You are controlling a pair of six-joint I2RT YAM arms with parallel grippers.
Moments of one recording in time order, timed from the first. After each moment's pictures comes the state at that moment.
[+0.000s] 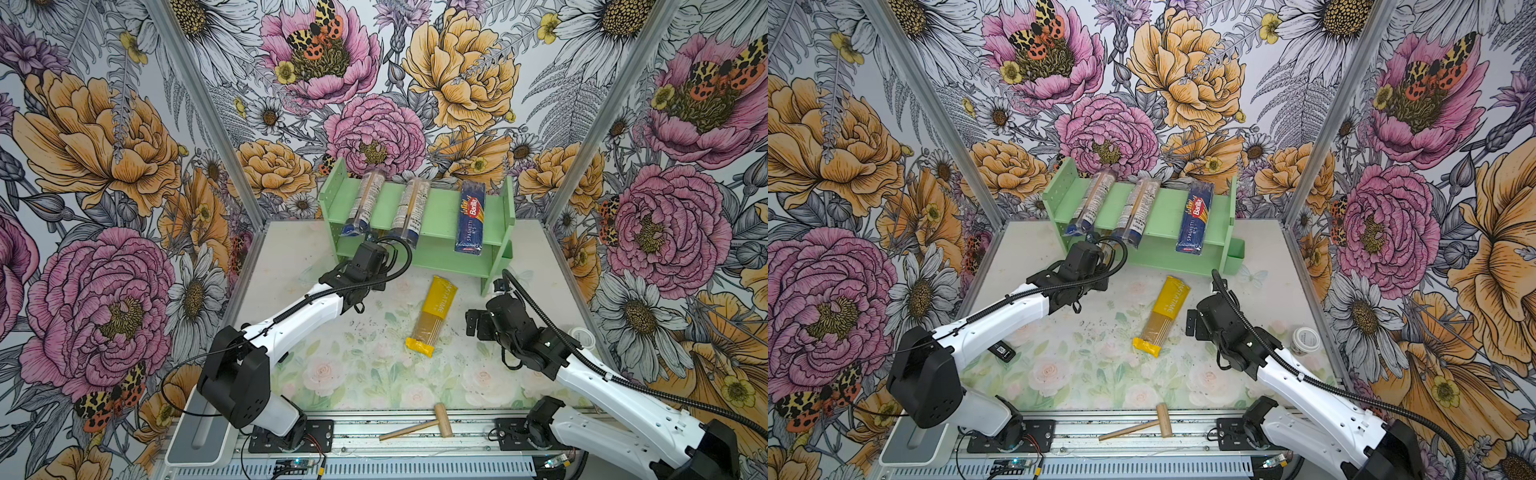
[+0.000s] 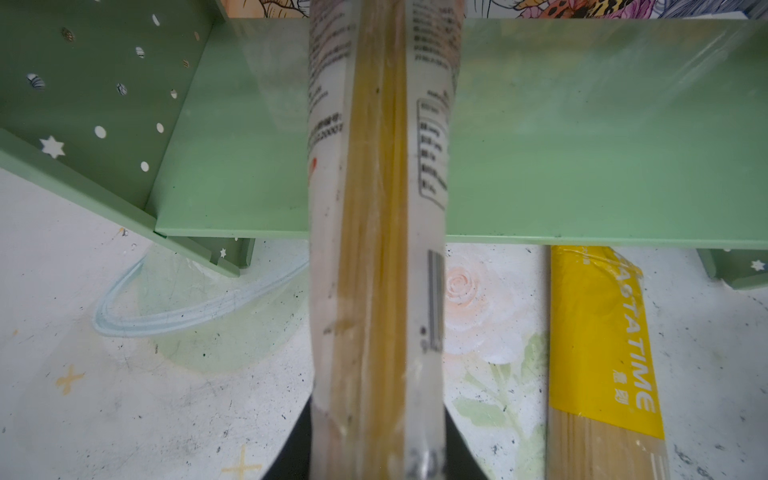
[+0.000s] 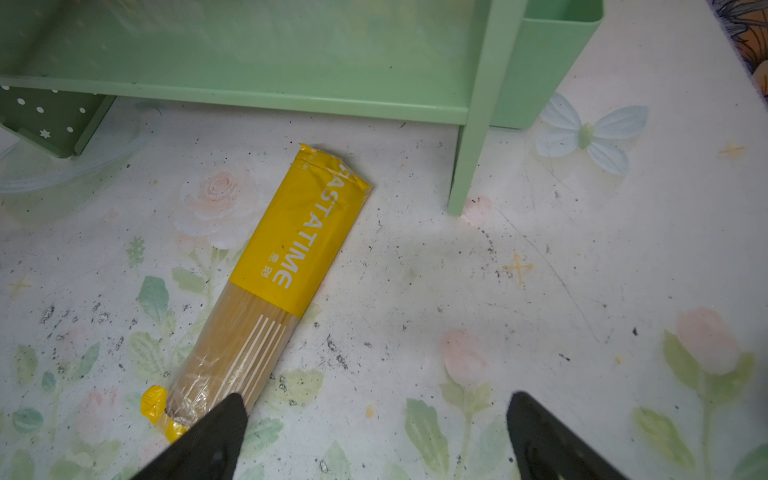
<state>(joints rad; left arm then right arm) -0.61 1.50 1.17 -0.38 -0.34 -0.28 0.63 0.91 0.69 -0.62 0.34 0.54</state>
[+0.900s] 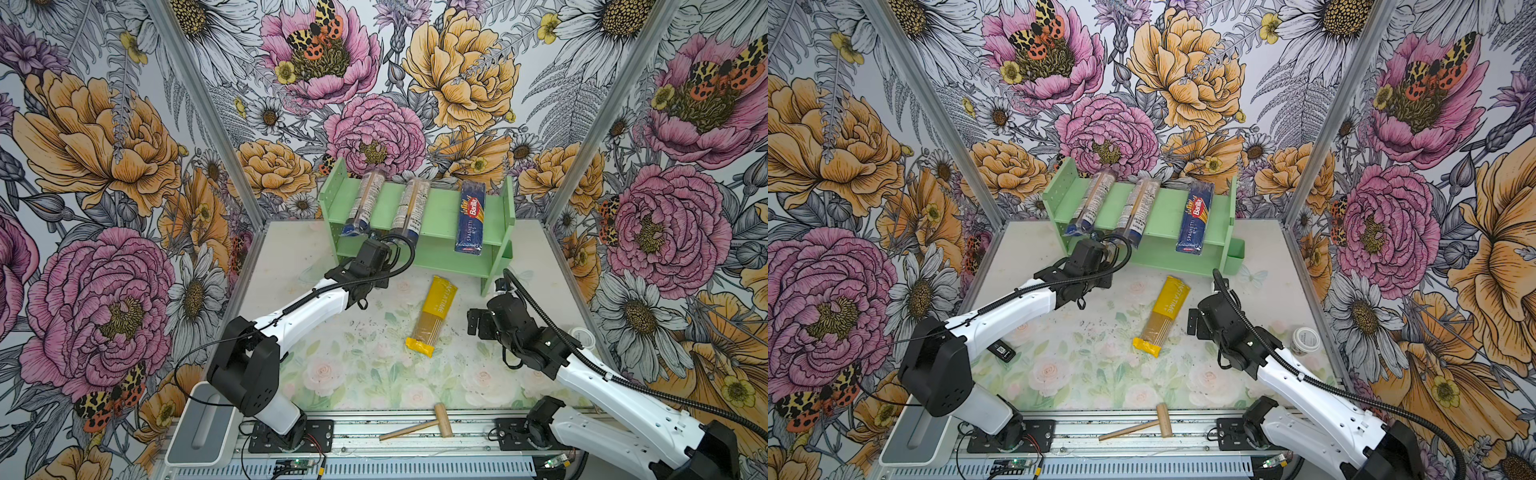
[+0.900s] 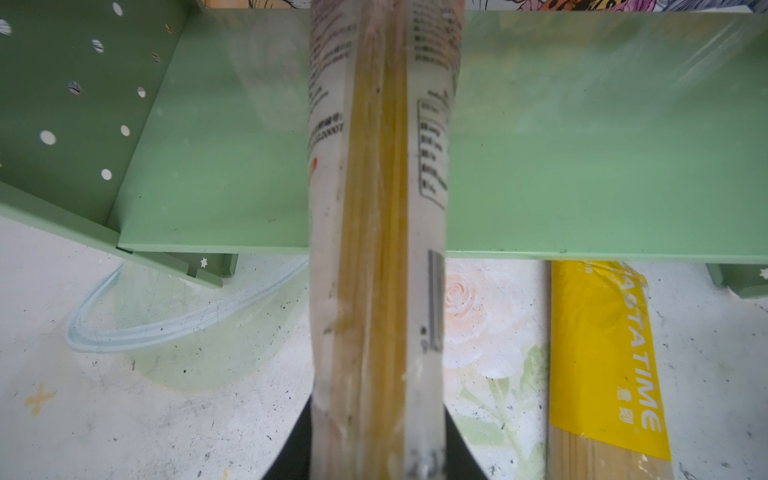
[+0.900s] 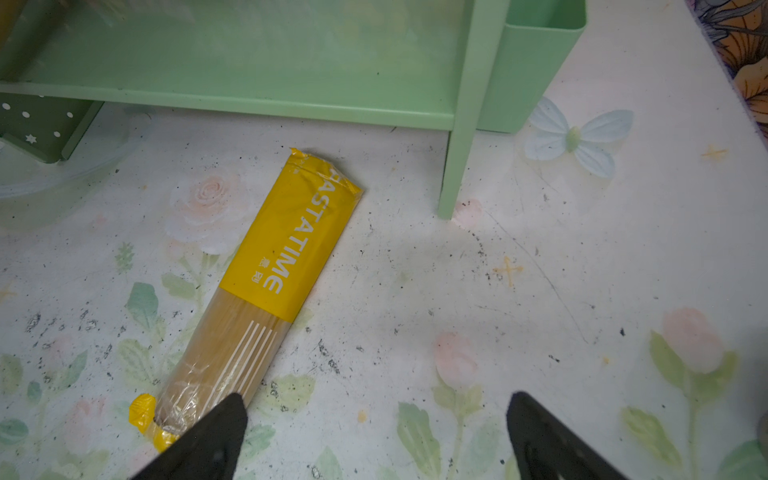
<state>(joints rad) -0.60 1.57 1.20 -0.37 -0.32 -0.28 0.62 0.91 0.69 -0.62 0.35 0.53</state>
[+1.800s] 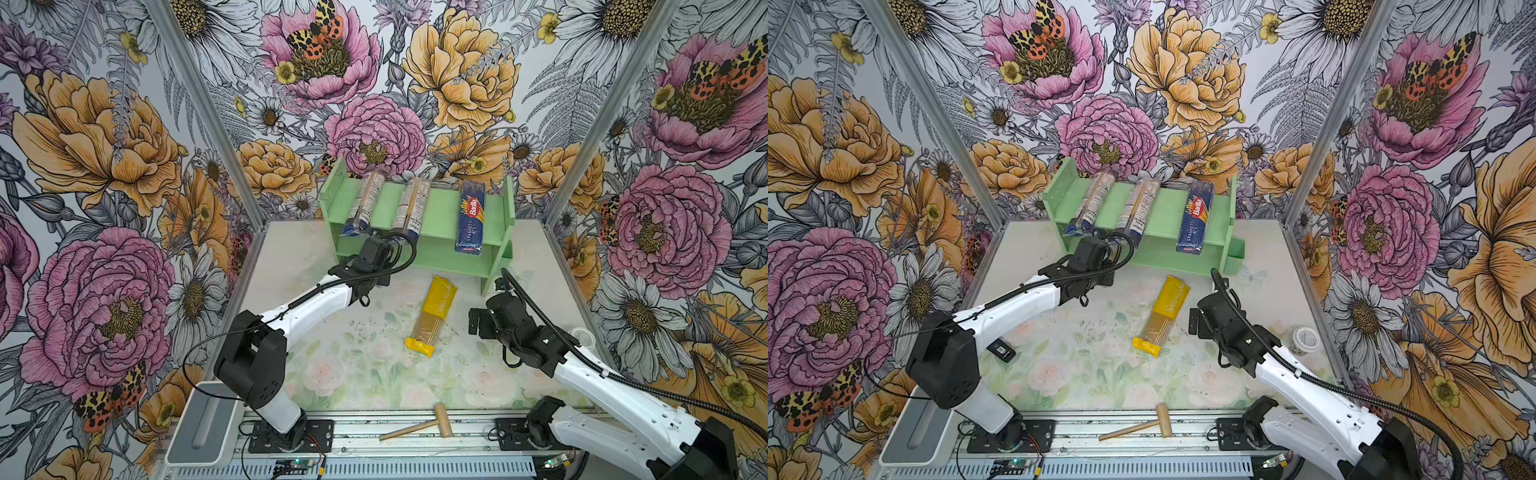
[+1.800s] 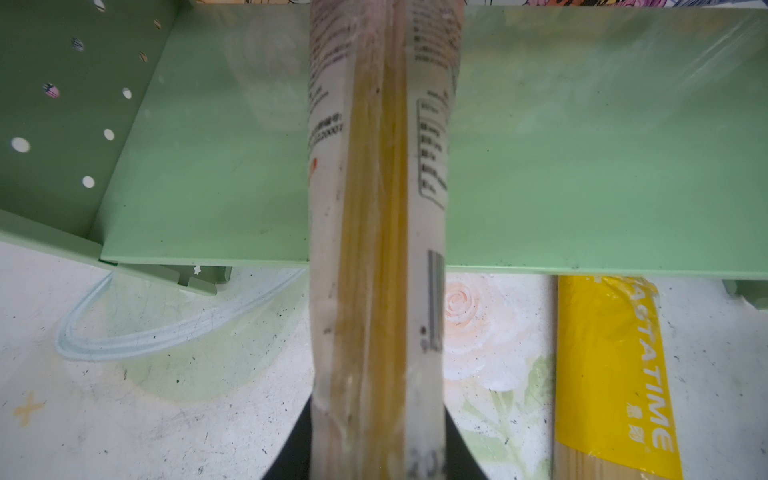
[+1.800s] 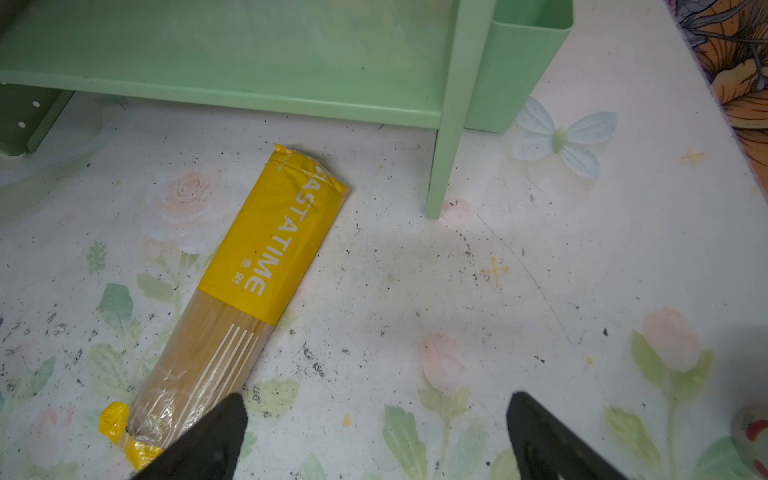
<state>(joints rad) -0.59 1.61 1.23 -0.37 -0.32 -0.28 0.61 0.93 0.69 -0.62 0.36 0.51</state>
